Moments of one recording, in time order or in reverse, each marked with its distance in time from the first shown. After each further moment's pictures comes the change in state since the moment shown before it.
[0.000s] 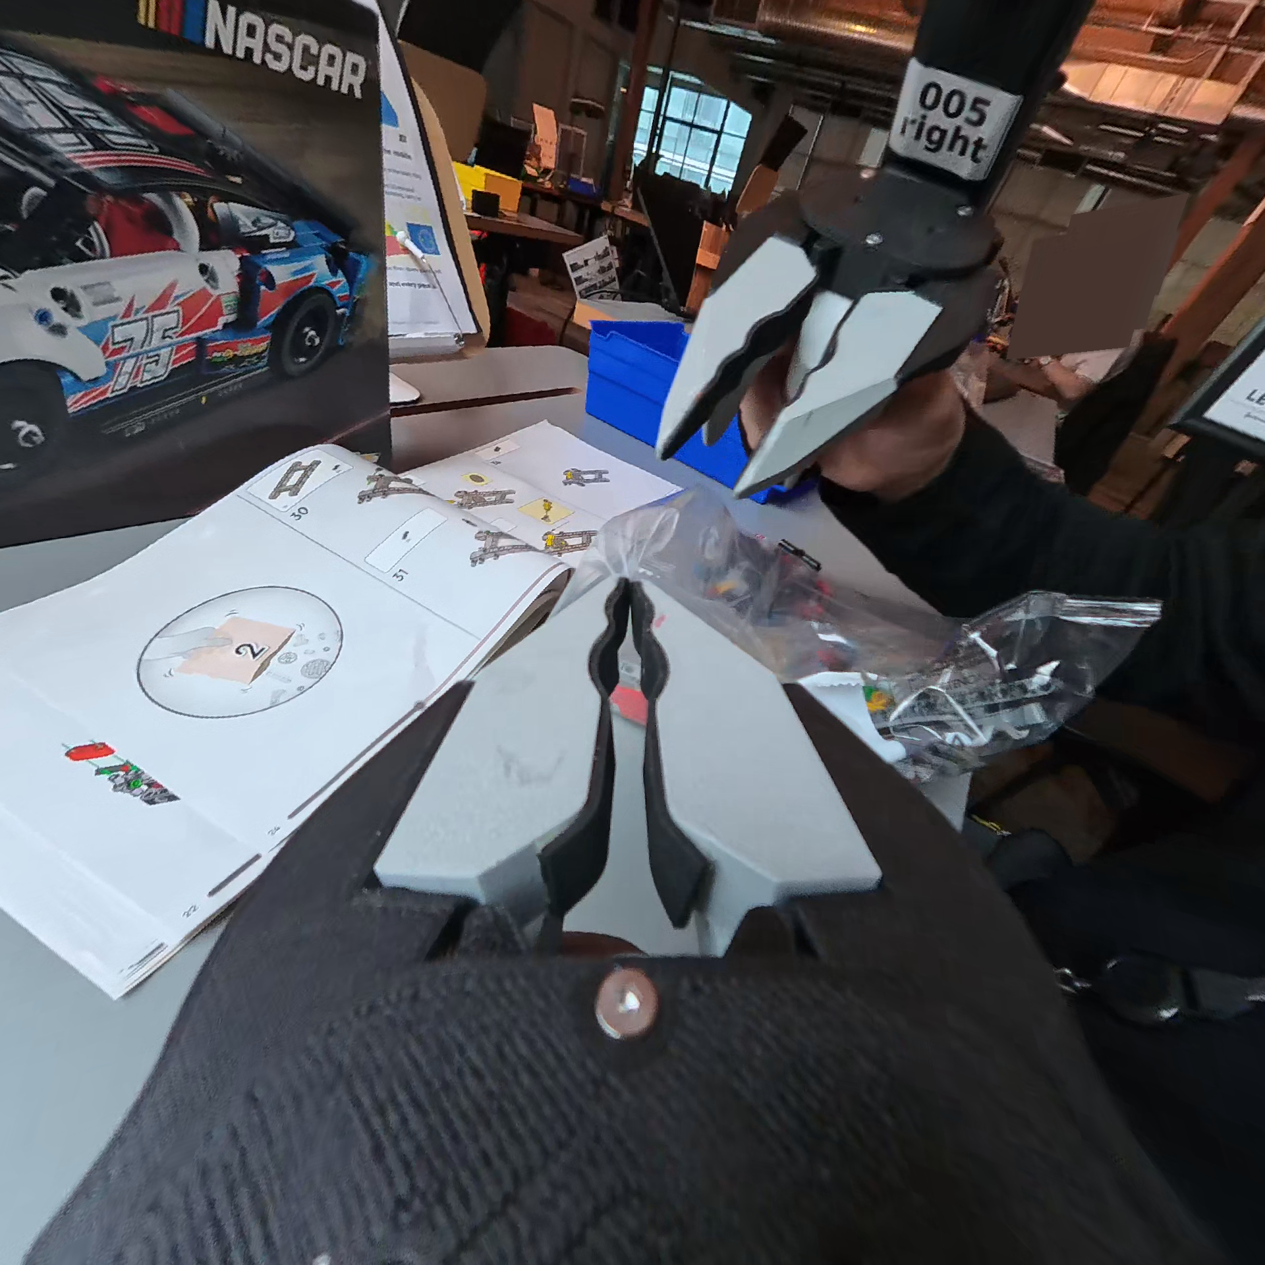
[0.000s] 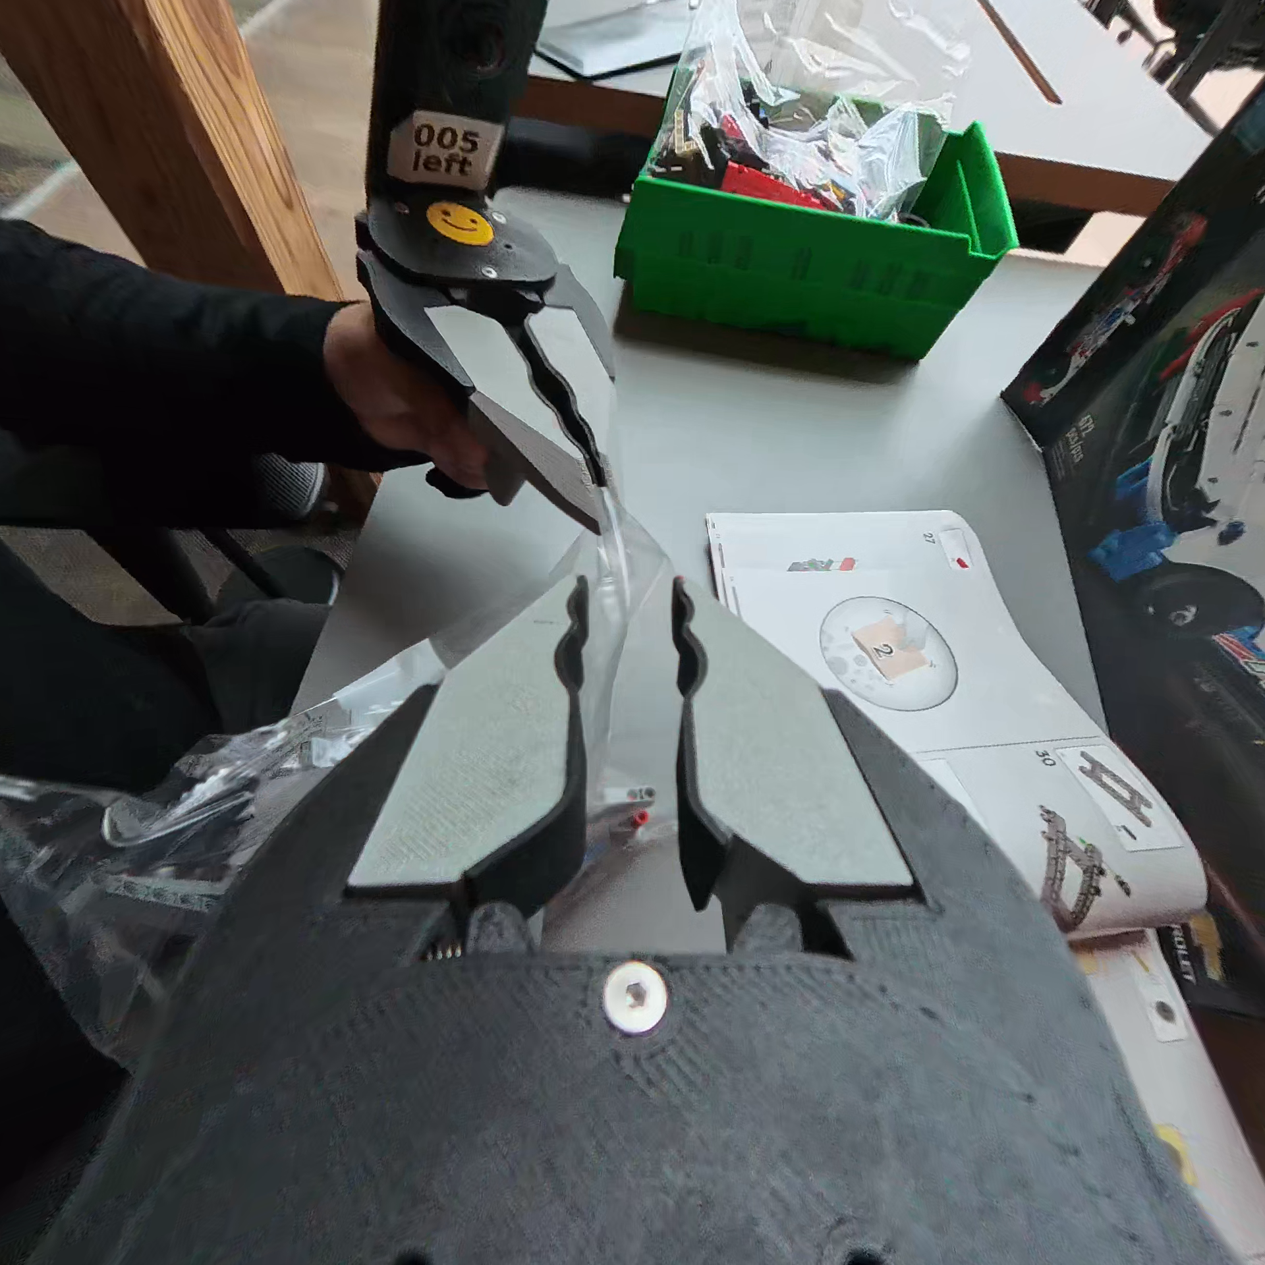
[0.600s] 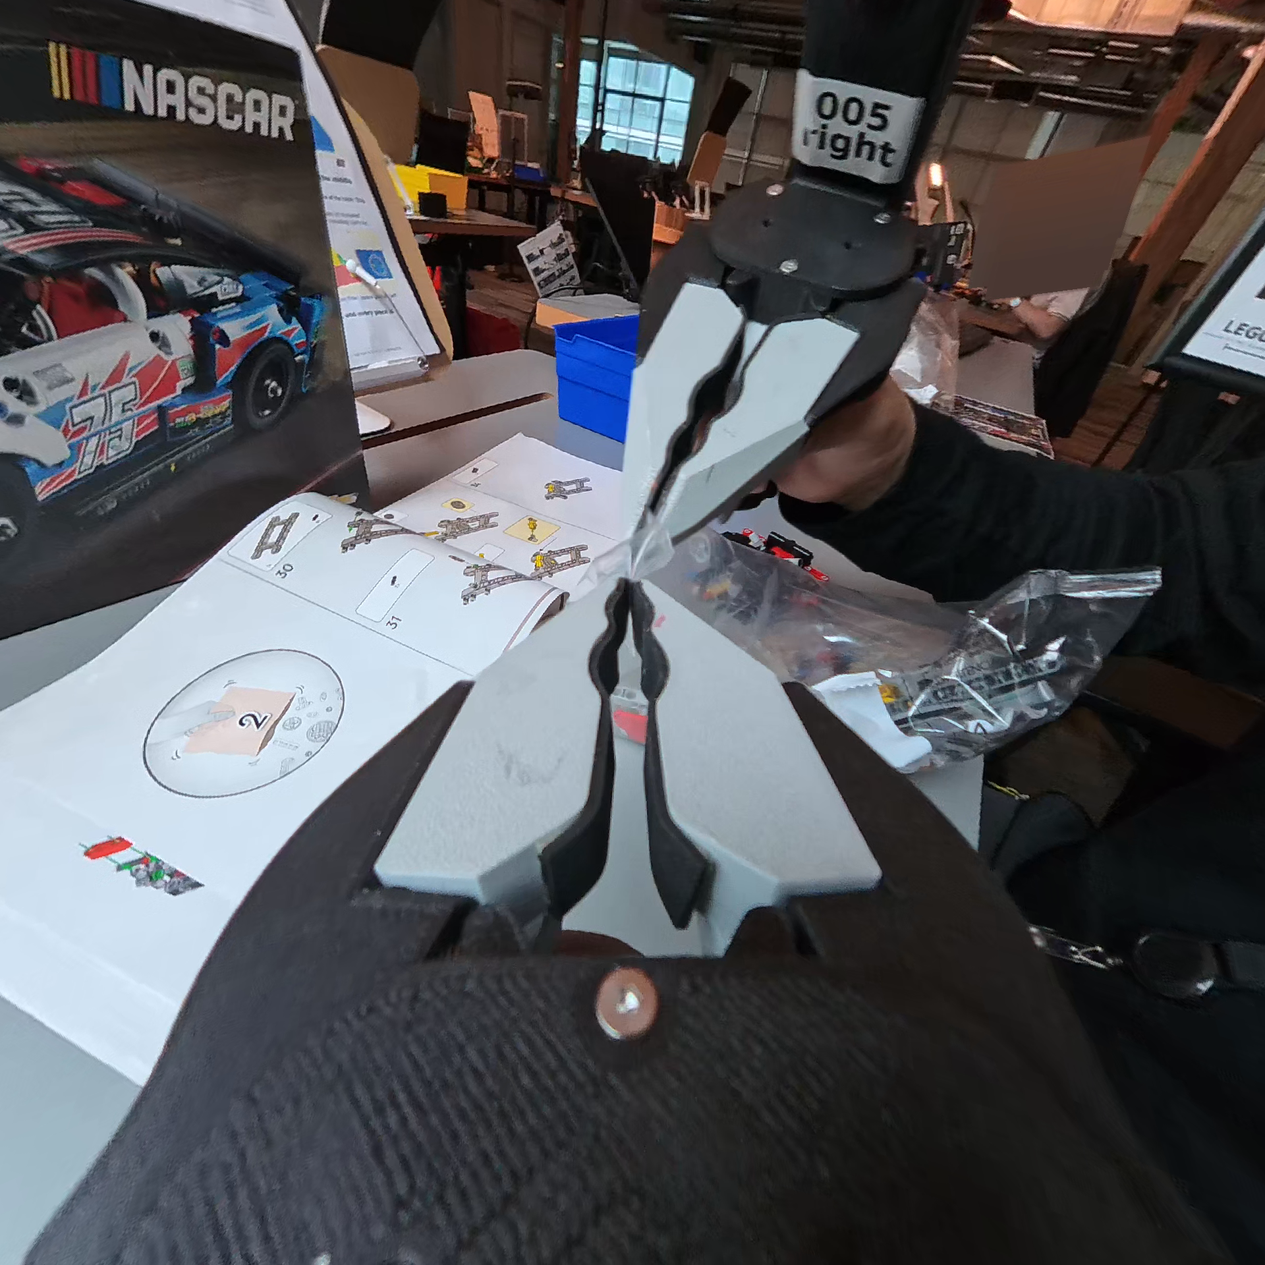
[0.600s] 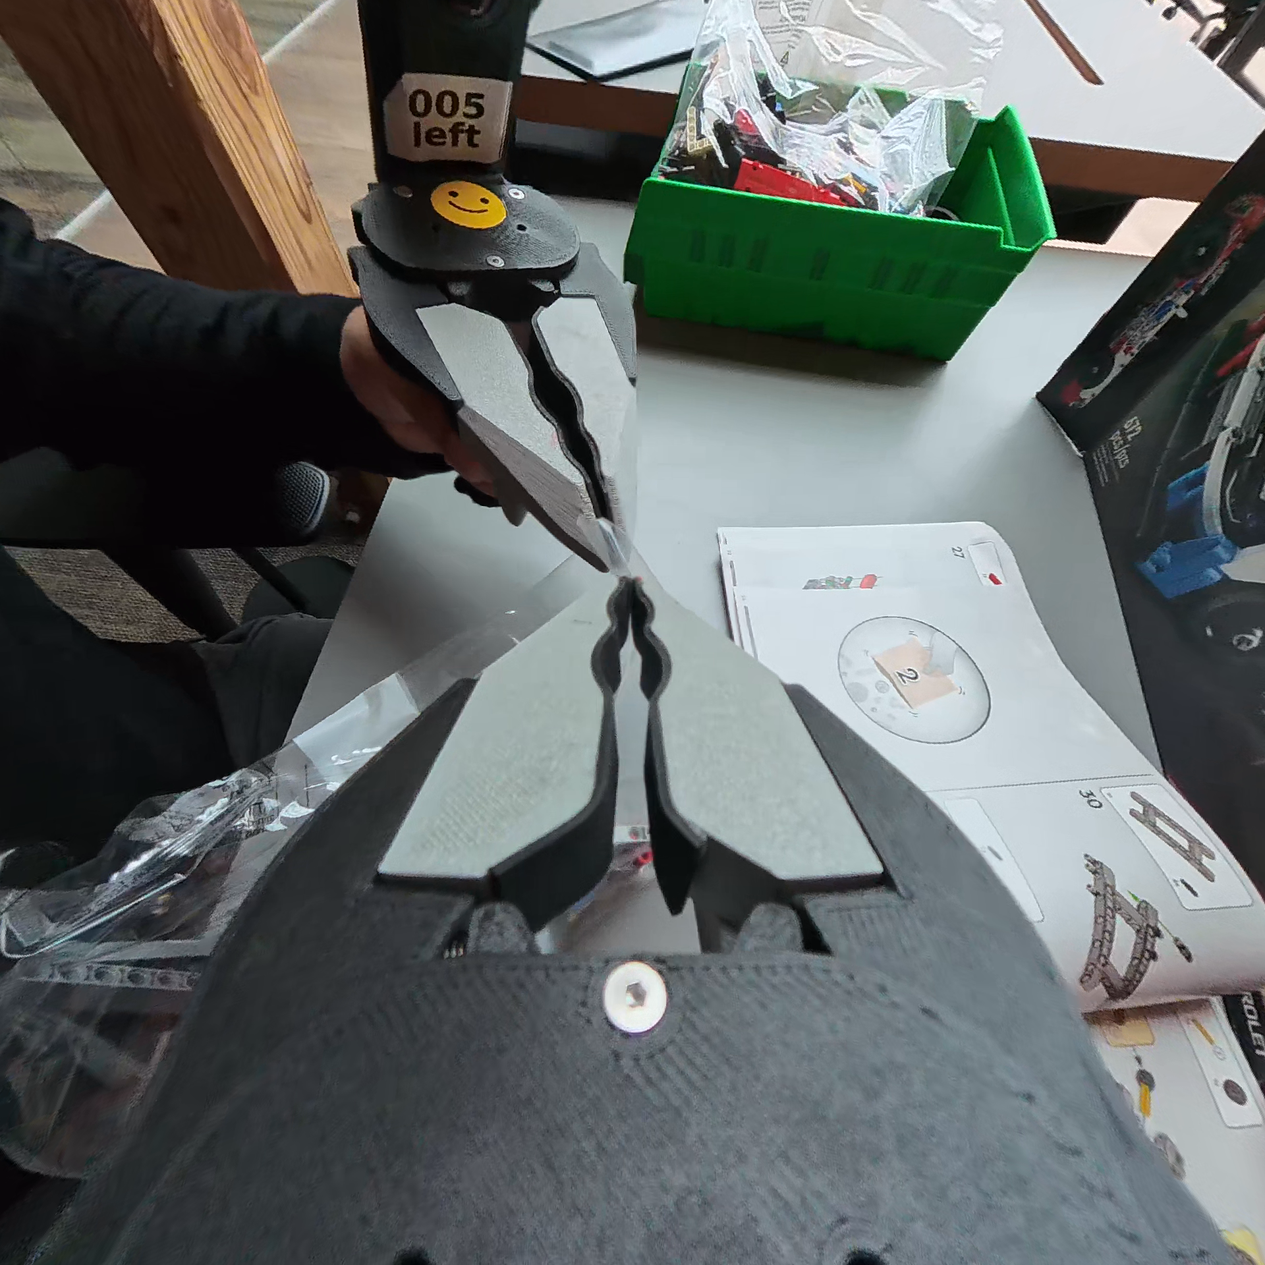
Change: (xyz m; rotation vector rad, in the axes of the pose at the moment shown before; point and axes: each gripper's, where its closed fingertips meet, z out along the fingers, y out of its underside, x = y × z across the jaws) left arm 0.003 -0.012 0.010 -0.026 0.063 0.095; right arm 0.005 -0.002 0.020 0.001 -0.036 0.021
